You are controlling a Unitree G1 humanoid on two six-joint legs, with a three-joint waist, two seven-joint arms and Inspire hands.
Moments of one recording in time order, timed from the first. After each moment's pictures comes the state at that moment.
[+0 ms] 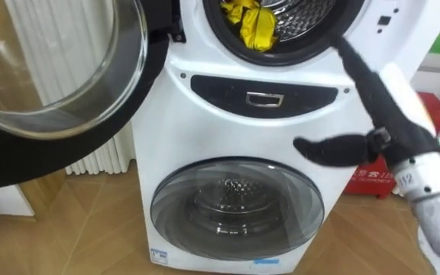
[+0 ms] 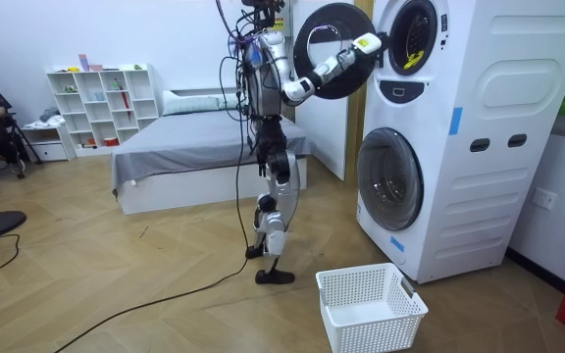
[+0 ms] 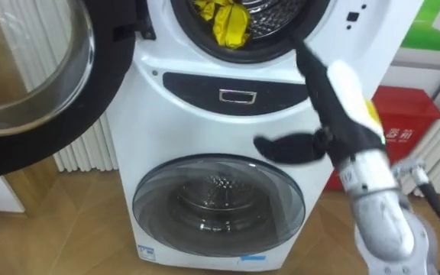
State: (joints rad) left arm 0.19 0.26 0.10 1.21 -0.04 0.06 0.04; right arm -0.18 -0.35 -0.03 -0.40 -0.49 0.09 0.10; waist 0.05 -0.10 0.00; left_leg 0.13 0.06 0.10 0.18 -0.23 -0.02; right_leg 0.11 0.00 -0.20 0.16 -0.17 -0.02
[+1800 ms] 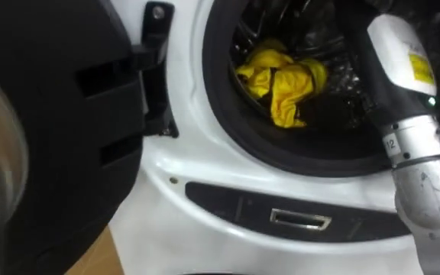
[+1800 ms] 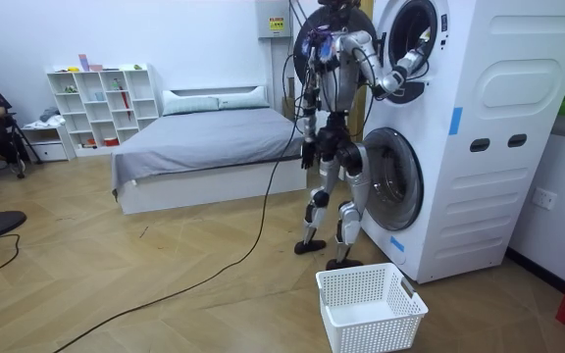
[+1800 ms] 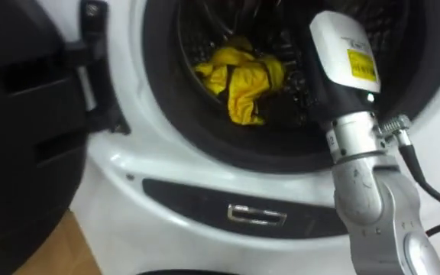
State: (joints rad) left arm 0.19 0.29 0.11 1.24 -0.11 0.06 0.03; right arm -0.29 -0.43 0.07 -0.35 -0.64 0.07 -0.05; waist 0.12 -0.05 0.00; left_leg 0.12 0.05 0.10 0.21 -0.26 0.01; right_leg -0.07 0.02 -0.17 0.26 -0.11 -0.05
